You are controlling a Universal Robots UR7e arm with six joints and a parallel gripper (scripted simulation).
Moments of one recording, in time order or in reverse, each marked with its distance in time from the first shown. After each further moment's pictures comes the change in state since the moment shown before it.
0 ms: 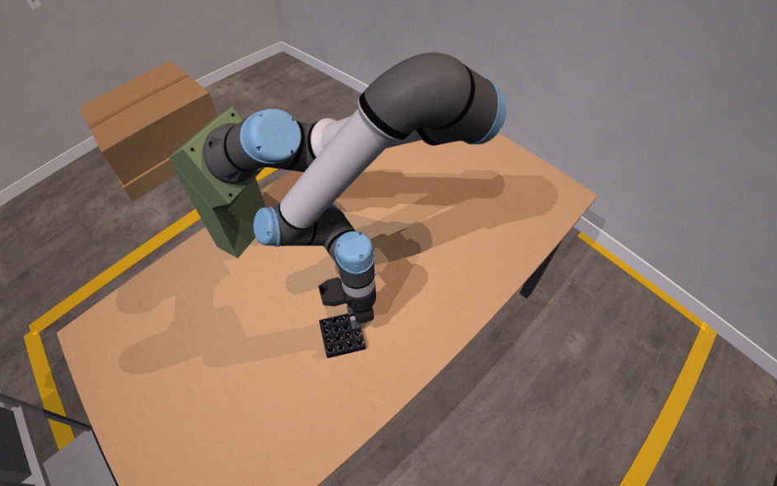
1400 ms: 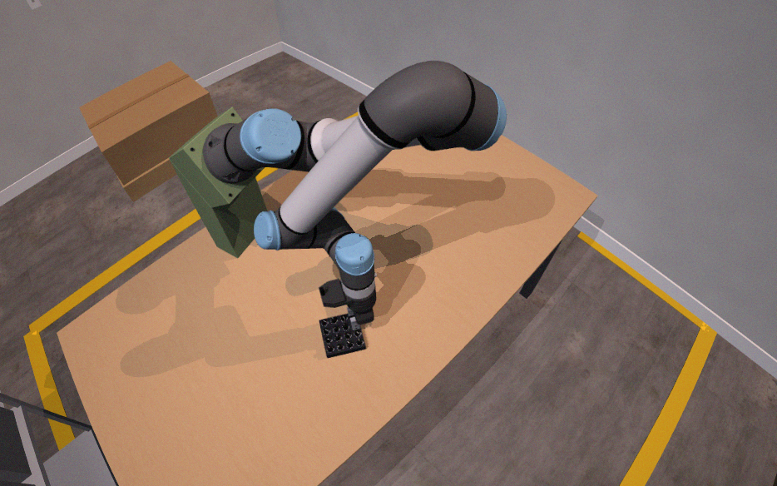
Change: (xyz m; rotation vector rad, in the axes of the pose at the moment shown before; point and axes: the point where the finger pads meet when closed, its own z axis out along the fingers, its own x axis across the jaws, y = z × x) arm 0.000 0.000 0.007 0.000 -0.002 0.000
